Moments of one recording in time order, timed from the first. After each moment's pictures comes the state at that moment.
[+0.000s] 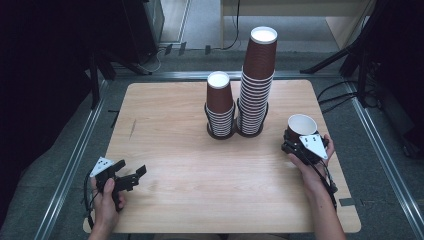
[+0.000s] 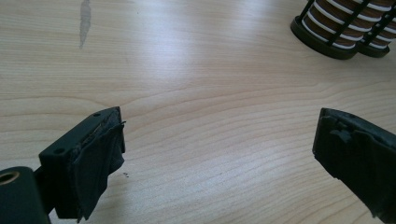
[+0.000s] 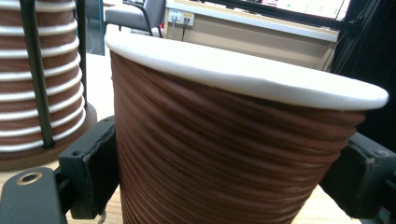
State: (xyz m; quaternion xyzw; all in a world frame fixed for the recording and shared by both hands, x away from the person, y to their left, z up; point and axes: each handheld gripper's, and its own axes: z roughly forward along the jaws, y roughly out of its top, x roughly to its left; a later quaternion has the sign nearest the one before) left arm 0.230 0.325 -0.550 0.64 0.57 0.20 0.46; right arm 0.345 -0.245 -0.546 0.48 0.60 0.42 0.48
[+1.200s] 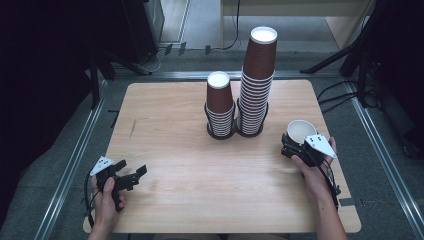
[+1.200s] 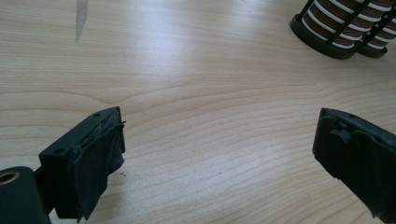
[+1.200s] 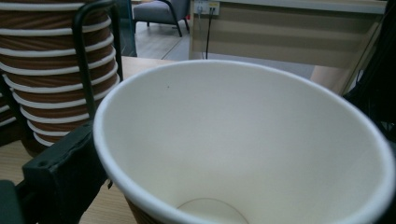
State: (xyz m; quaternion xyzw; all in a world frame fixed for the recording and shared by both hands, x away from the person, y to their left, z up) left arm 0.233 0.327 -0.551 0.64 0.58 0.19 0.47; right arm 0.333 -0.250 -0.530 0.50 0.61 0.46 0.40
